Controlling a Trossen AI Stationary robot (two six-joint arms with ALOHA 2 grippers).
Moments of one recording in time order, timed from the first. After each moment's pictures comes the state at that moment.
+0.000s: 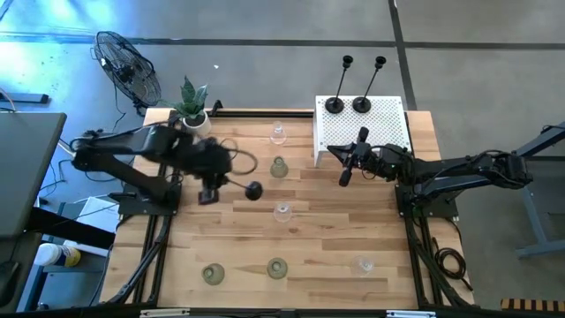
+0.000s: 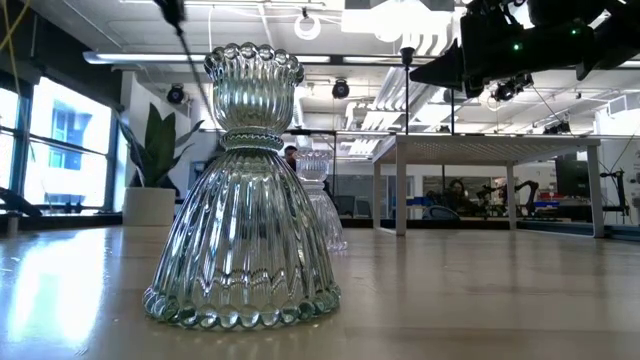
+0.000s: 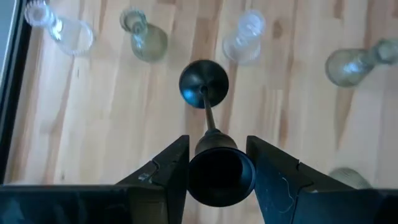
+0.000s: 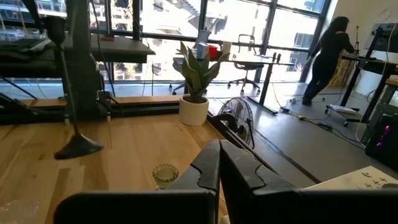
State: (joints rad) left arm -0.09 1.27 1.54 -1.35 -0.13 -0.20; right arm -0.16 0.97 0.36 0.61 0.25 -0.10
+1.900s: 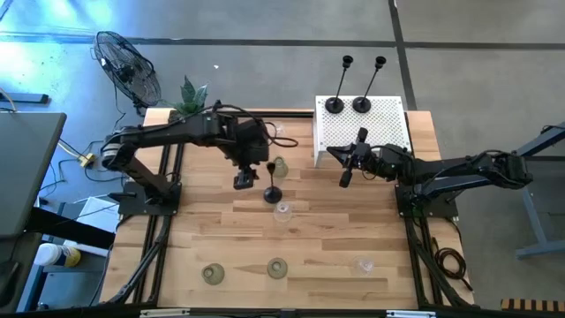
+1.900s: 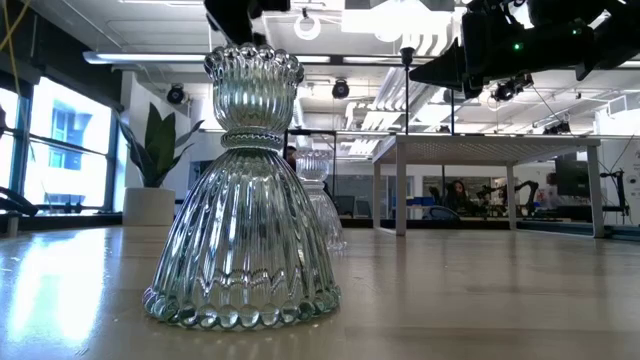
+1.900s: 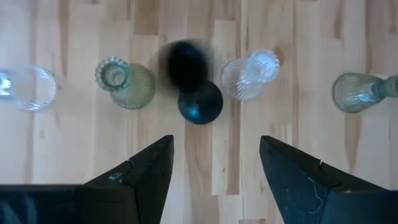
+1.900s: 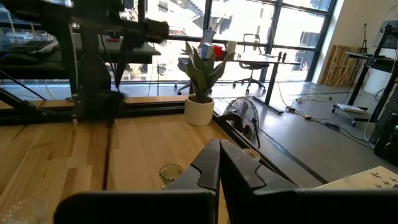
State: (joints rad) left arm 0.17 1.54 1.58 -1.14 0.14 0.11; right arm -0.16 0.97 0.36 0.61 0.23 -0.09
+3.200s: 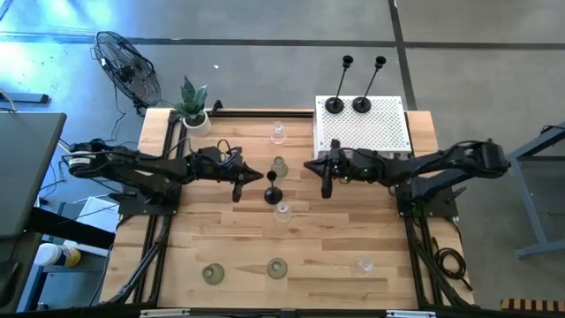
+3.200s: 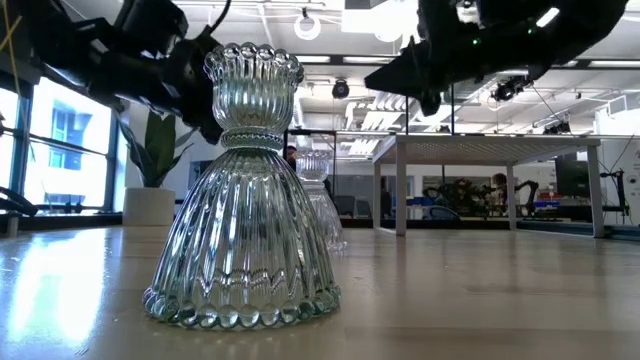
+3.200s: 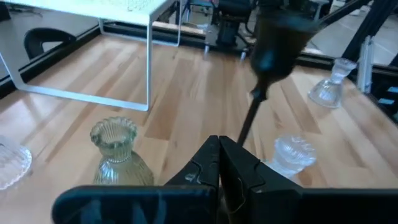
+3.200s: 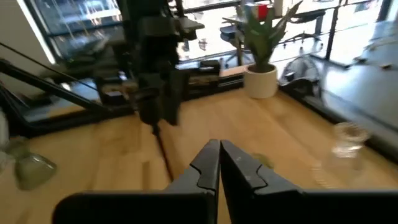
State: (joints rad) left arm 0.18 1.23 0.38 0.62 0.14 -0.10; right arm -0.07 1.31 0.54 0.63 0.12 0.19
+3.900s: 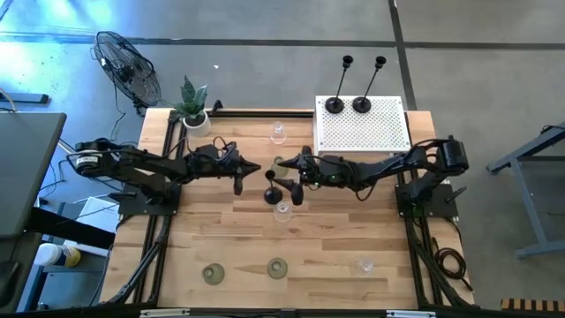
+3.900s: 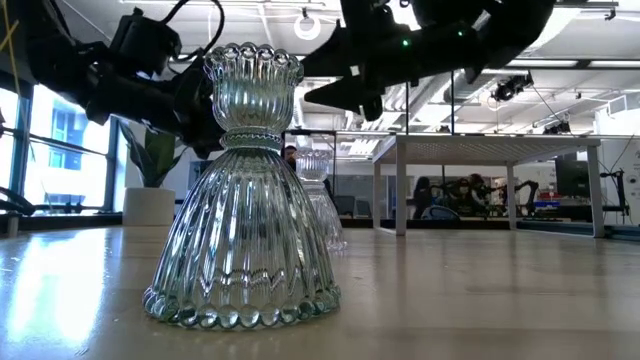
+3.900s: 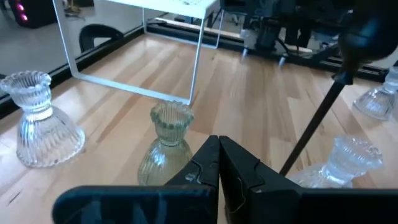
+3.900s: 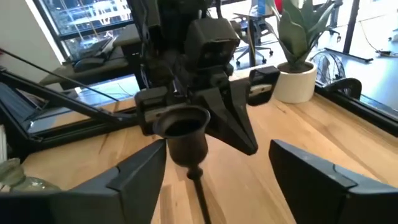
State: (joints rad) left arm 0.26 1.29 0.30 0.80 0.10 -0.12; right arm -0.01 1.66 0.83 0.70 0.15 0.22
